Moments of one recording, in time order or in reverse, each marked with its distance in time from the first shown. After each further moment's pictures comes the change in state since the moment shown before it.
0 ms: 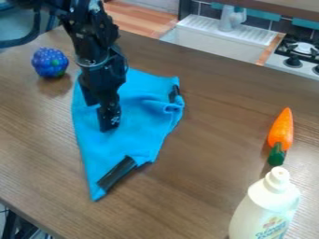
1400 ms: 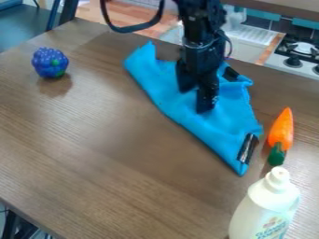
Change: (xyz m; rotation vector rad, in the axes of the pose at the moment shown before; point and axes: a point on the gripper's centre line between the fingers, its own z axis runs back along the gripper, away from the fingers) arm 0.141 -0.045 -0.006 -0.084 -0.100 -0.088
